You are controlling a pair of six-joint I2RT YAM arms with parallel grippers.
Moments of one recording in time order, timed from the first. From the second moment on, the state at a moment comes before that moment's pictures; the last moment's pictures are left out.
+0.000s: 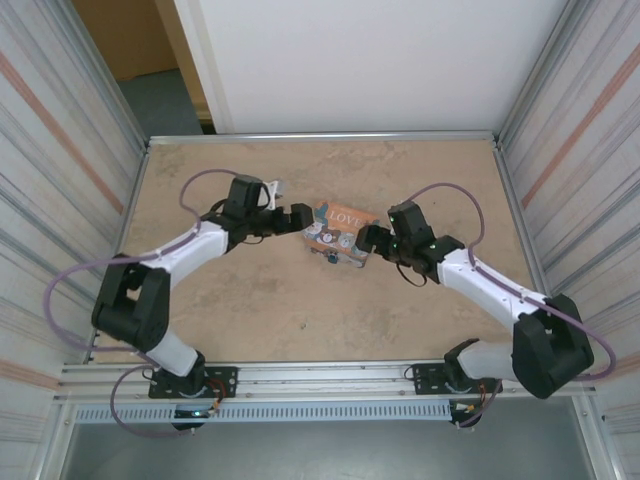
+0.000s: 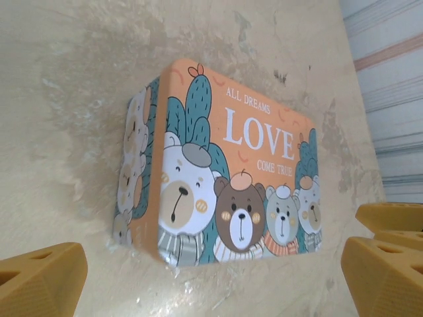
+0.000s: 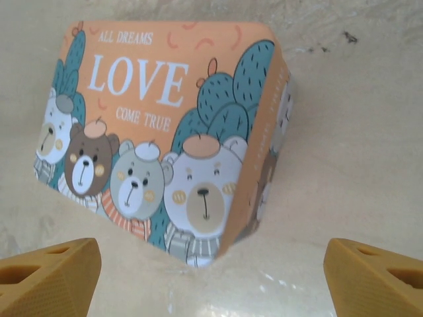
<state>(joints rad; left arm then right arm) -0.42 1.54 0.98 -0.15 0.46 -0.53 0.54 1.26 0.79 -0.38 -0.02 0.75</state>
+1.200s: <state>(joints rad) -0.42 0.58 0.46 -0.53 0.11 -0.76 1.22 1.90 1.29 -0.83 0.07 0.85</state>
